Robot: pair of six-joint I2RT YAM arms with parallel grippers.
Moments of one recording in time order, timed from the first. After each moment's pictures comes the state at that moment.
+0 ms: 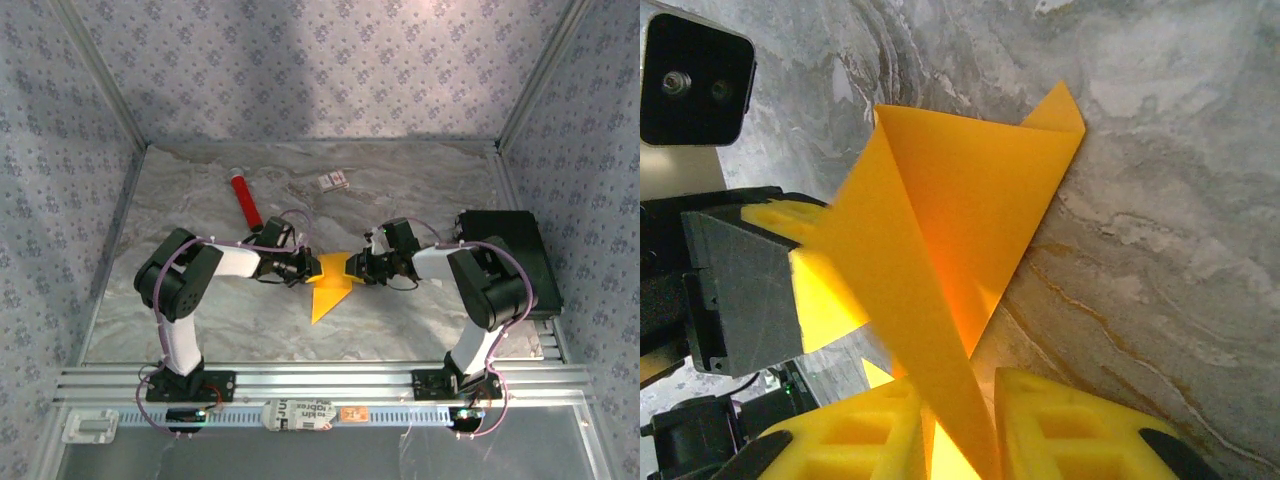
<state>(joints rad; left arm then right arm) -0.59 1.87 0.84 0.12 0.66 -0.95 0.39 1.73 0.70 0.08 -0.77 0.70</state>
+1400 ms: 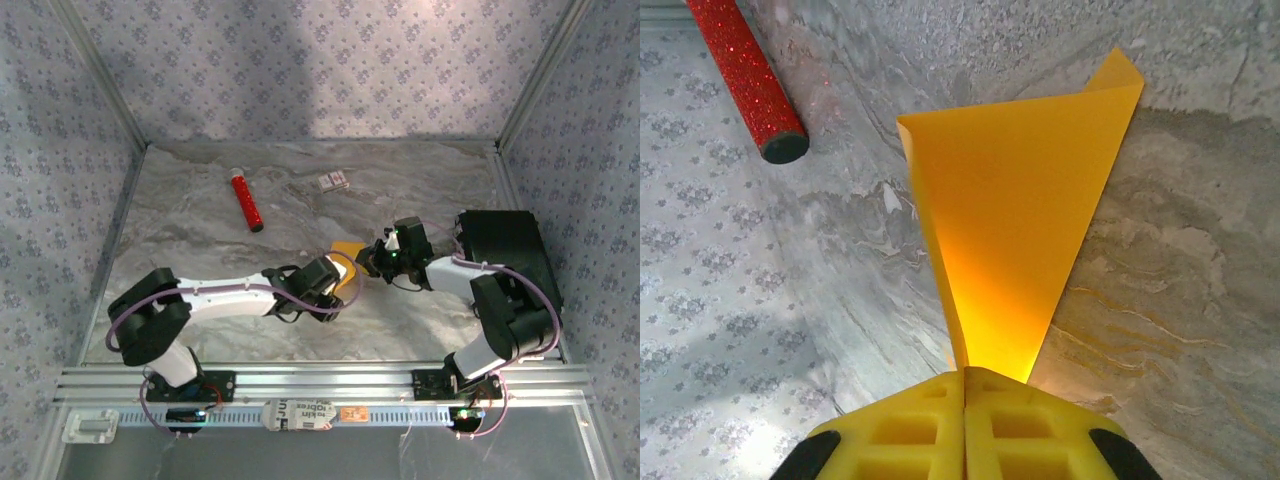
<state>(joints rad) -1.09 1.60 0.90 -0.33 -0.09 -0.38 0.38 1.52 0.60 0.16 -0.60 1.09</state>
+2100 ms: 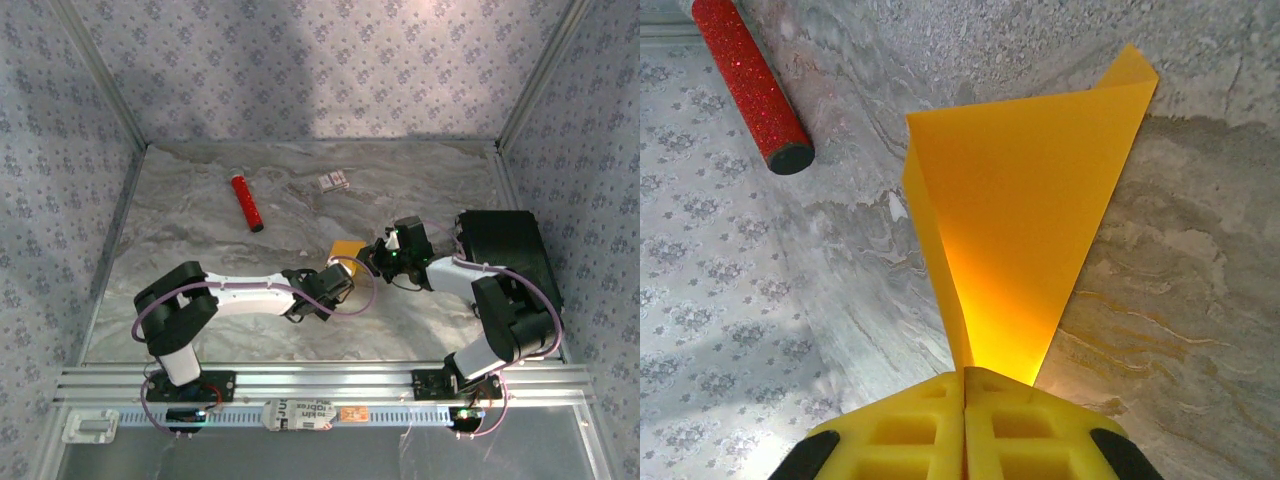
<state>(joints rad) -1.12 1.73 0.97 -0.39 -0.31 -0.35 0.38 1.51 0.60 0.16 -0.58 1.11</state>
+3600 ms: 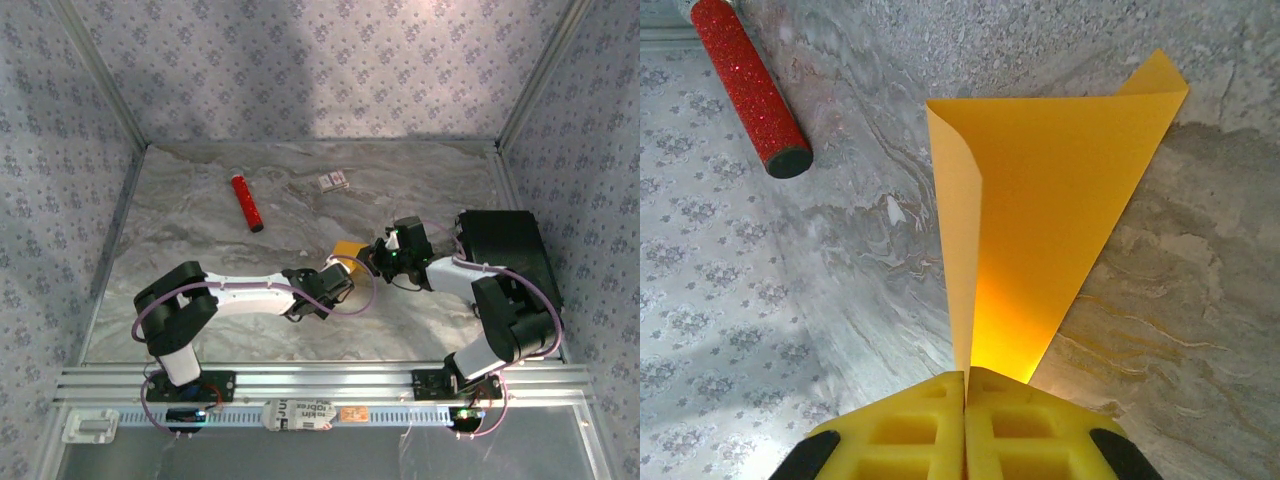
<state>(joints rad) -1.12 1.73 0.97 -0.40 -0.35 -0.35 0.39 1.51 0.60 0.16 -0.57 1.11</state>
